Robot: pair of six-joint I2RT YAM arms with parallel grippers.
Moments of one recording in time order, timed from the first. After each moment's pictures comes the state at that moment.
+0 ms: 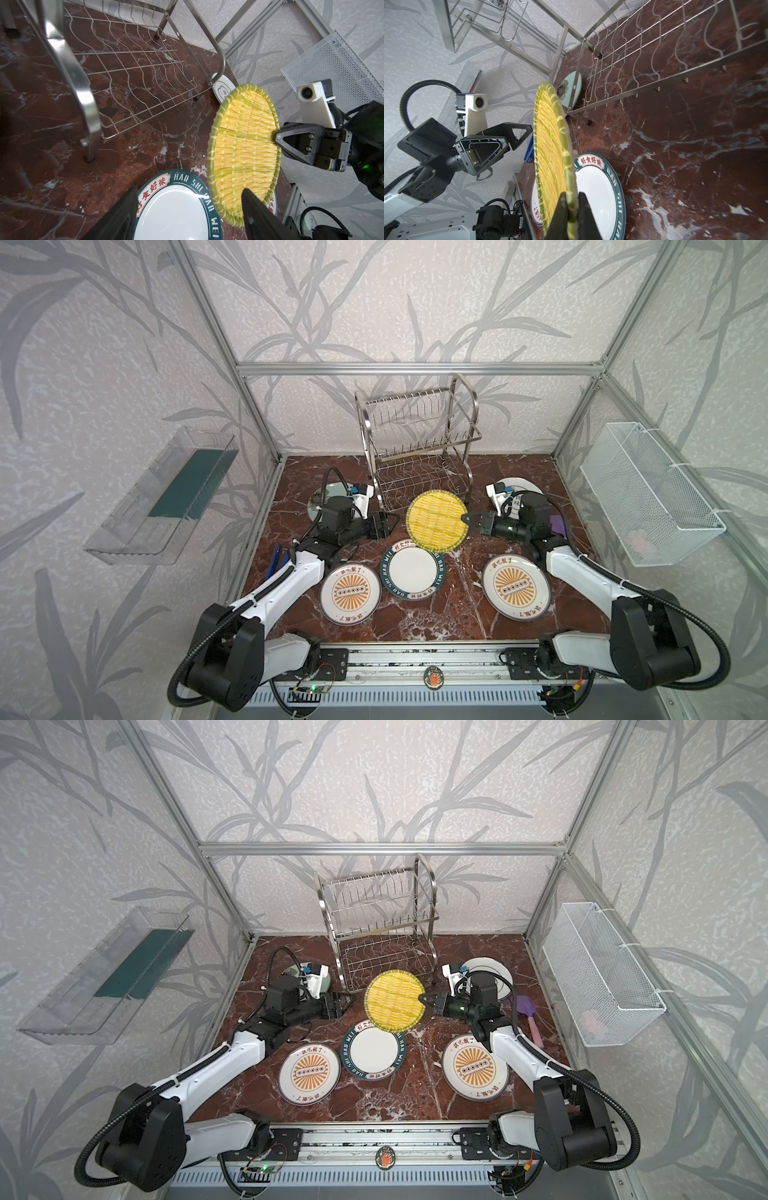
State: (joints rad) left arm -0.36 1.24 0.71 0.09 0.47 -0.52; right arm 0.21 1.31 0.67 0.23 -0.81 0.65
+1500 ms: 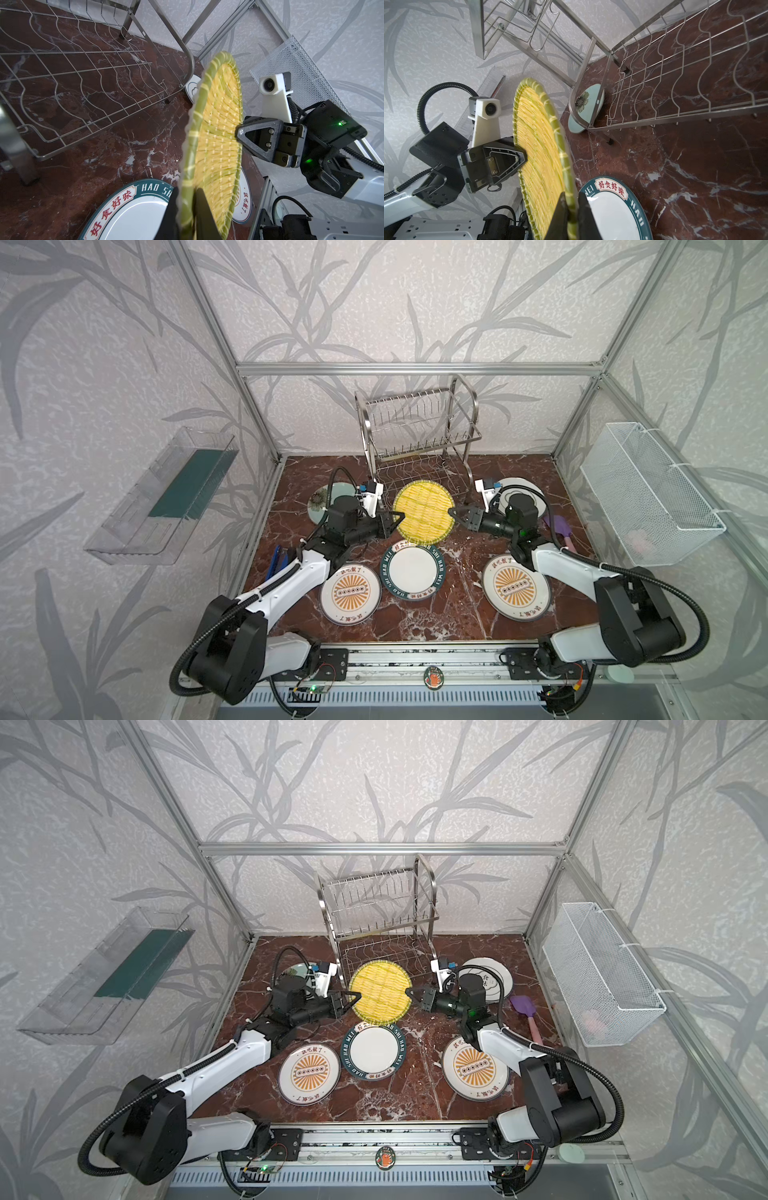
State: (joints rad) left arm -0.42 1.26 0.71 0.21 0.51 -0.59; right arm 0.30 1.43 0.66 0.54 -0.77 0.76
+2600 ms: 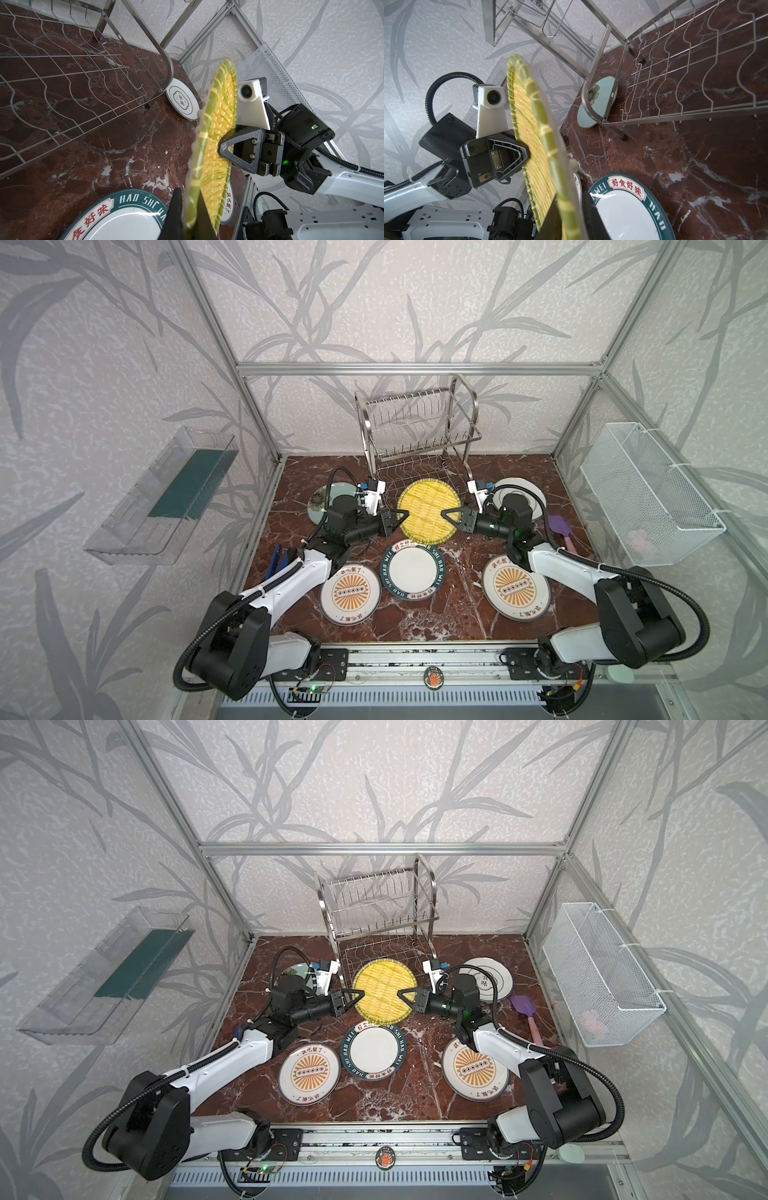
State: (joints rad) left arm -0.41 1.28 0.70 0.33 0.61 -0.66; right arm 0.36 1.43 0.68 0.55 -0.78 0.78
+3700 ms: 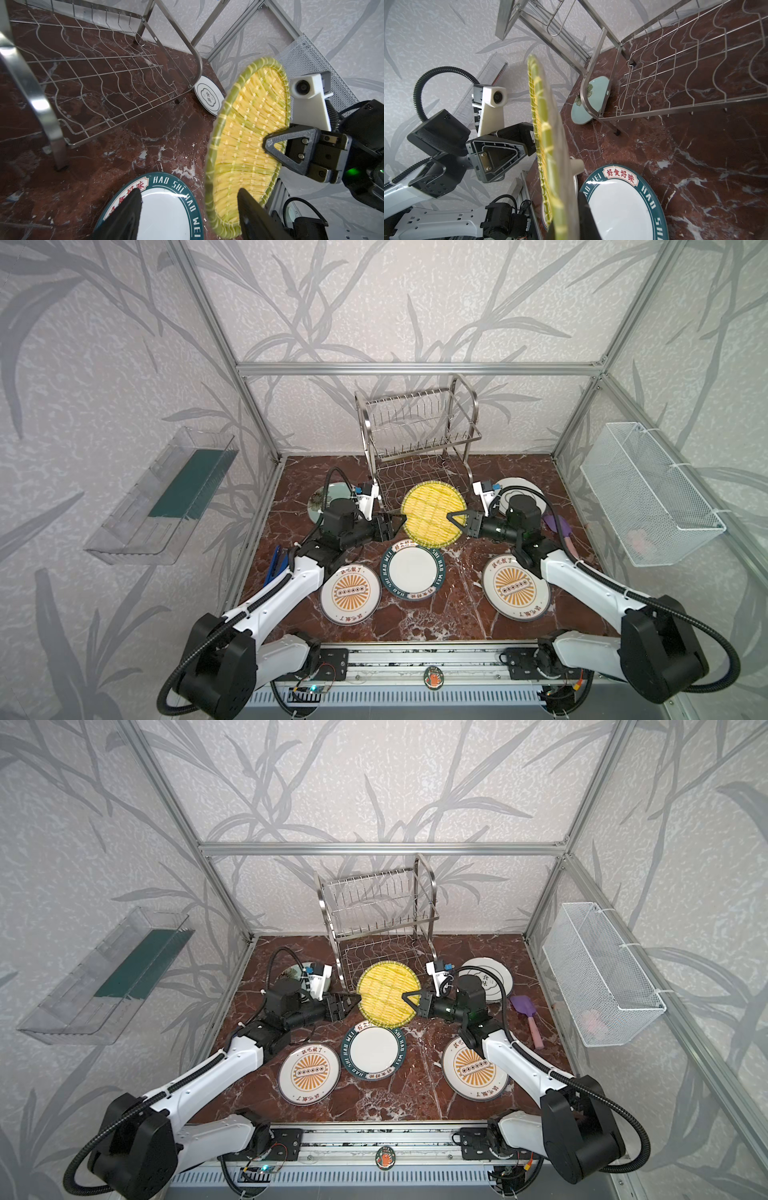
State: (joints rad) left arm -0.42 1.15 0.71 0.05 0.42 -0.52; right arm 0.37 1.25 0.68 0.28 -0.69 0.67
